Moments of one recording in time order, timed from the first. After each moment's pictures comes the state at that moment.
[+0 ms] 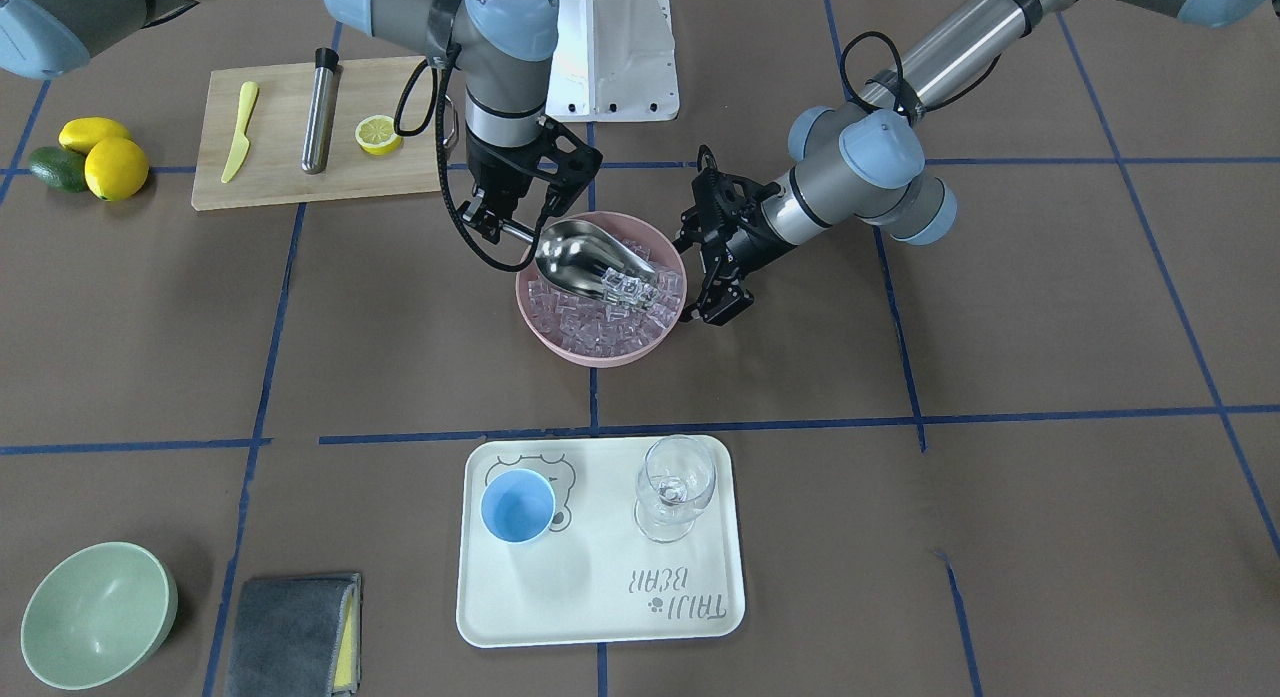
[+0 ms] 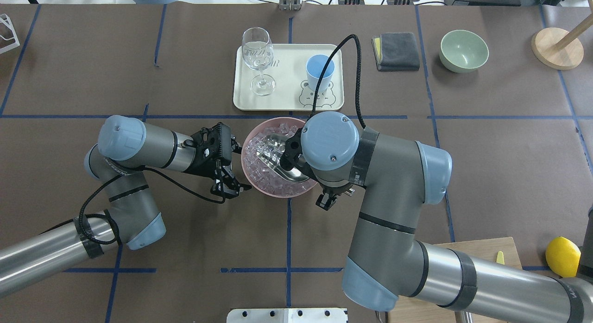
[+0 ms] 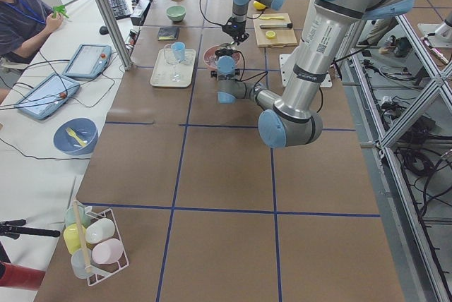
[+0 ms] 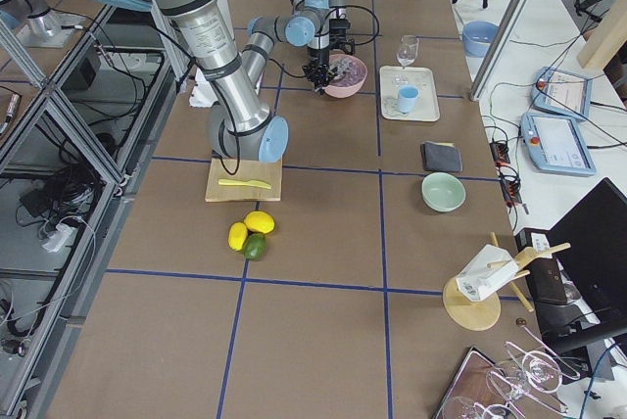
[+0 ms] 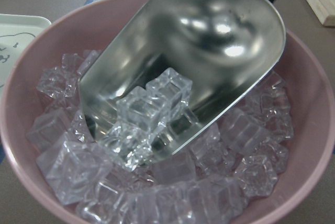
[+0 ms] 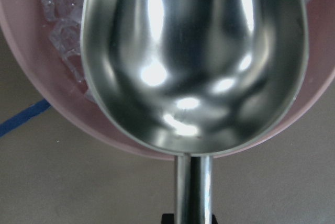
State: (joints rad) left arm -0.57 -2.07 -1.37 -2.75 -2.06 -0.03; right arm 0.43 -0.89 1.83 -1.93 1.75 0.22
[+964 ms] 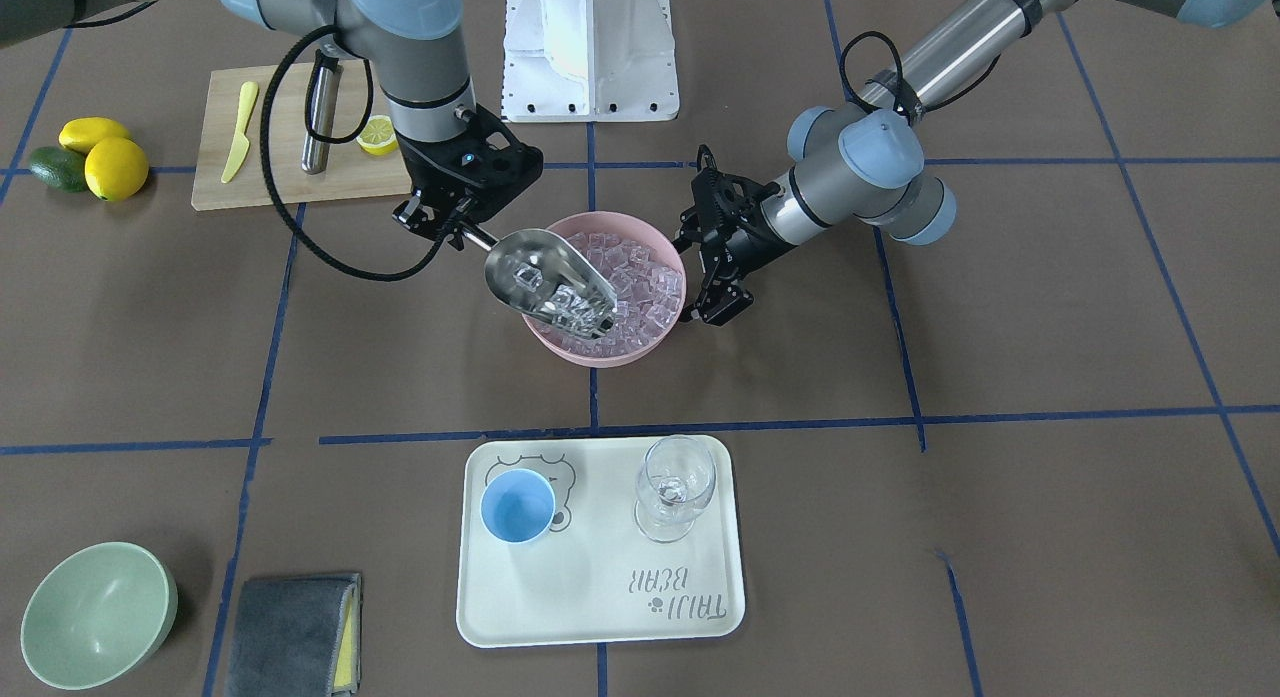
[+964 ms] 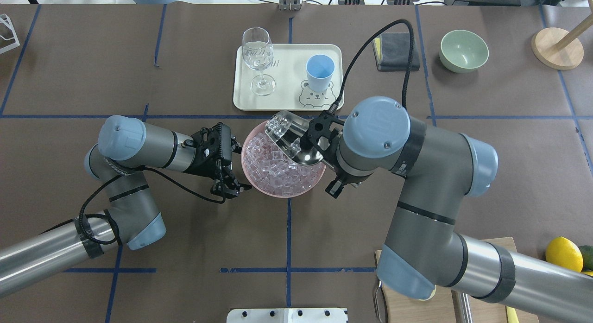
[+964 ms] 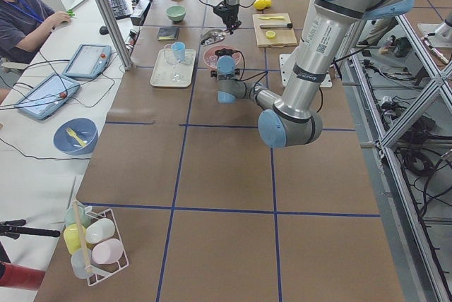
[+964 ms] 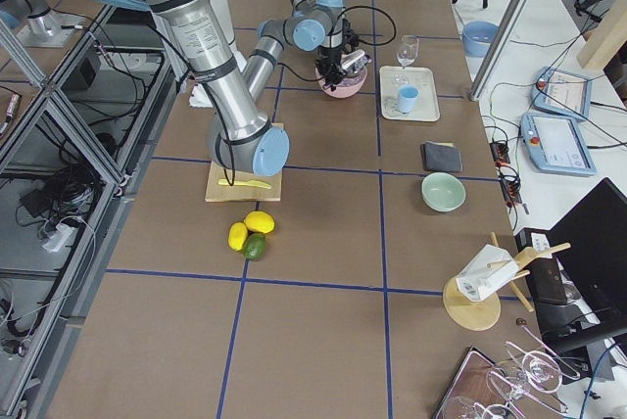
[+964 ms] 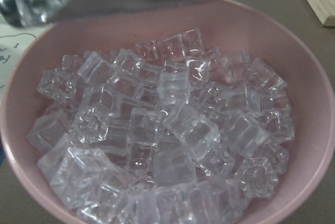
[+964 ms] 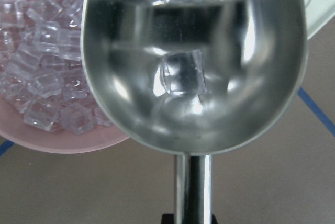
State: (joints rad) left arm -0.57 -2.07 -1.37 -2.75 -2.06 -0.03; right arm 0.59 -0.95 1.91 -1.88 1.90 0.31
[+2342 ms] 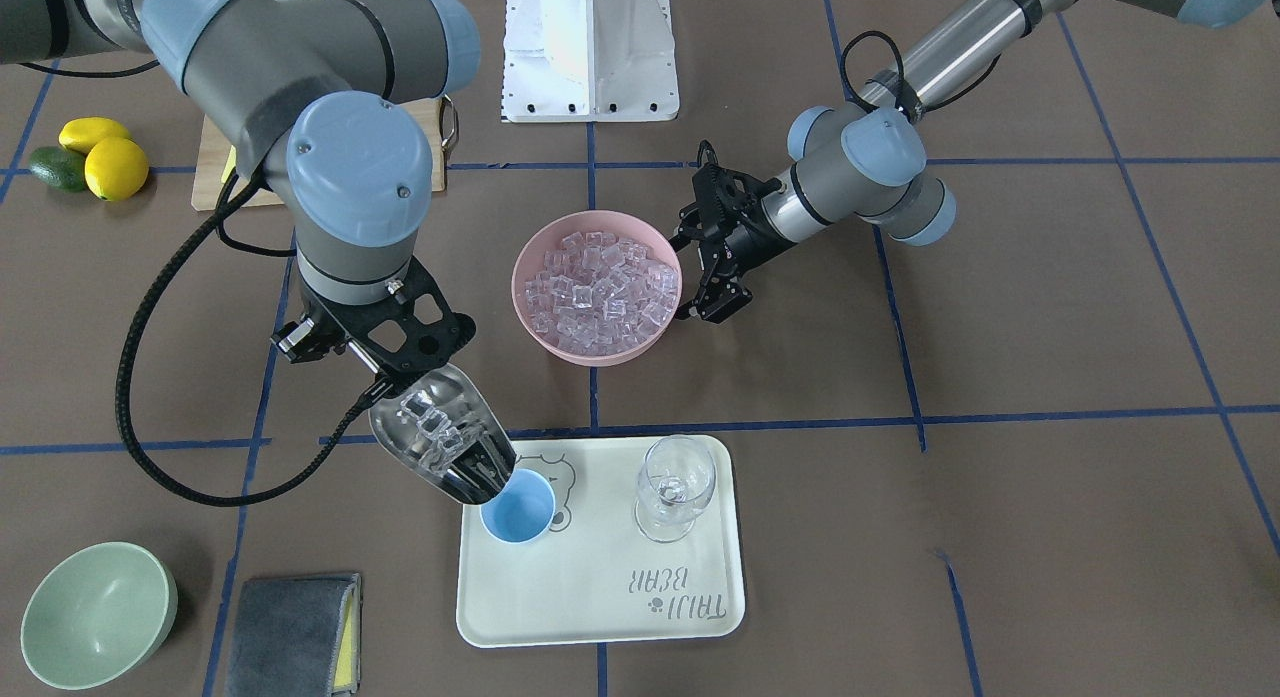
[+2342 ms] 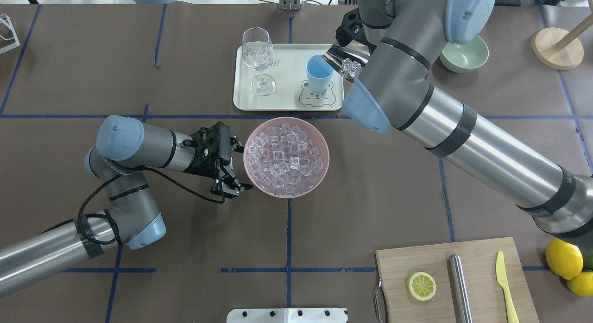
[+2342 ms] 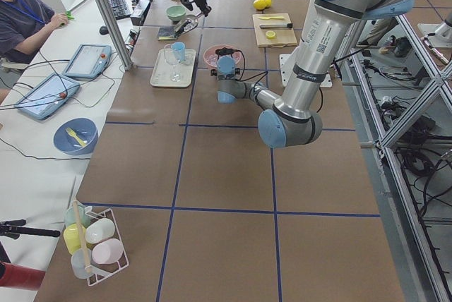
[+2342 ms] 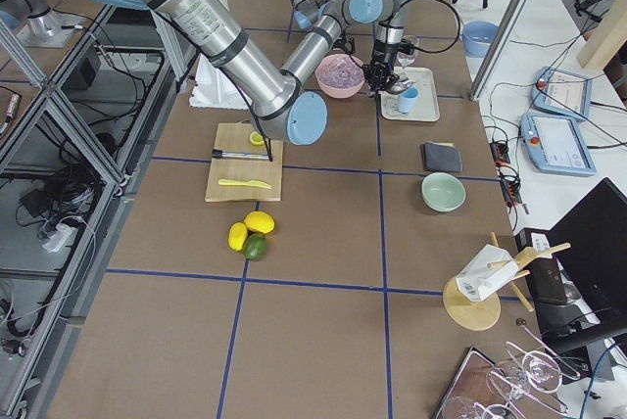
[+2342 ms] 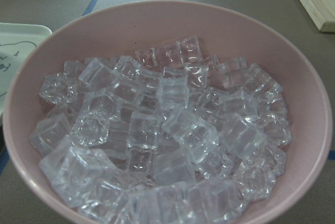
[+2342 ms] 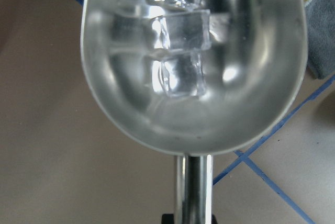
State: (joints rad) left arm -0.57 -2.07 -1.37 -2.78 -2.06 -0.03; right arm 0.83 -0.66 1.51 -2.24 1.93 -0.06
